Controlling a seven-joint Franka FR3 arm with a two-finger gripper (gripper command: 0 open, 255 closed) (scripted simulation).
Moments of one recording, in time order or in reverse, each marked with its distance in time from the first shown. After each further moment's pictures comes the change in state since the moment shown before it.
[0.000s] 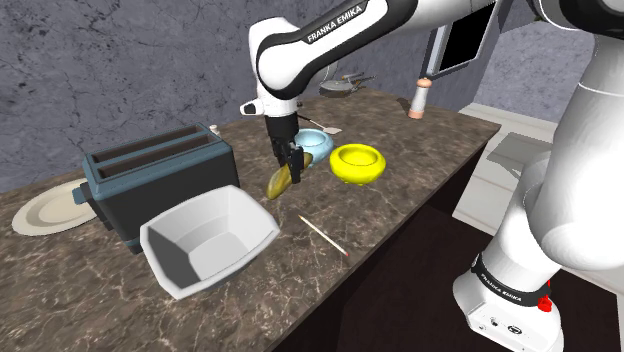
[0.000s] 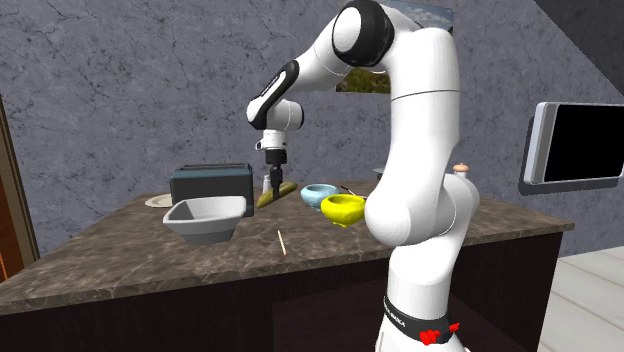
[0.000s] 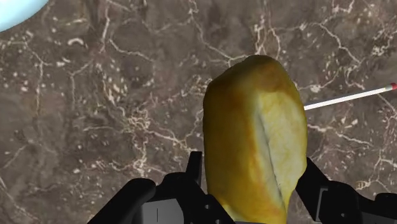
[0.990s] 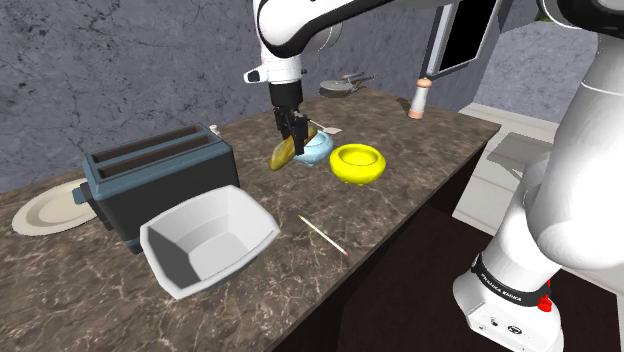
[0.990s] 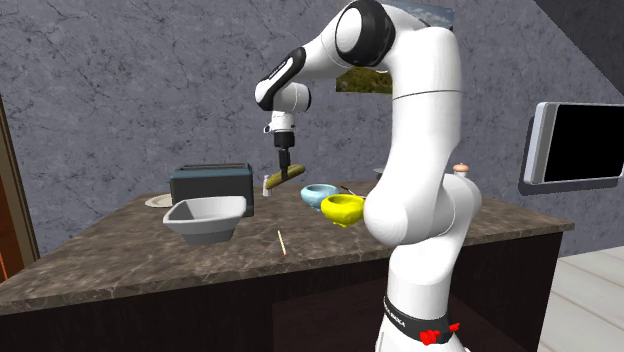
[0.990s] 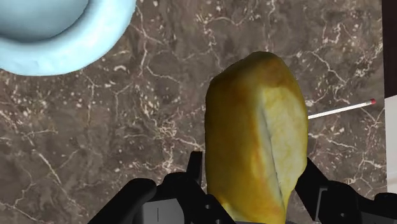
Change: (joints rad) arm -0.039 -0.014 -0.034 0.139 -0.012 -0.158 -0.057
